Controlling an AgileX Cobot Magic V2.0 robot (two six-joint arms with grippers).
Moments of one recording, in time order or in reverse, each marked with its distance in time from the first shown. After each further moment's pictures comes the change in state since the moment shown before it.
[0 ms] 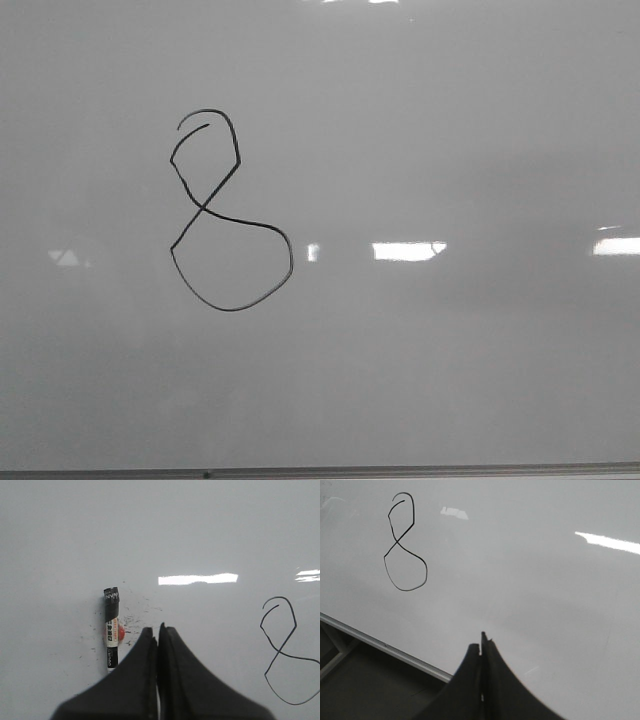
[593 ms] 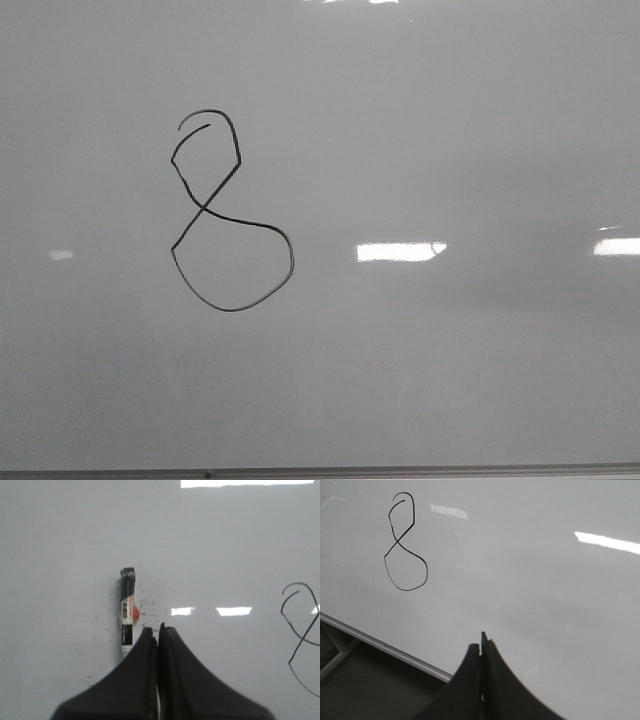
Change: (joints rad) left arm 0.006 -0.325 0.358 0.023 -0.173 -0.014; right arm 0.000 0.000 0.000 0.000 0.000 0.000
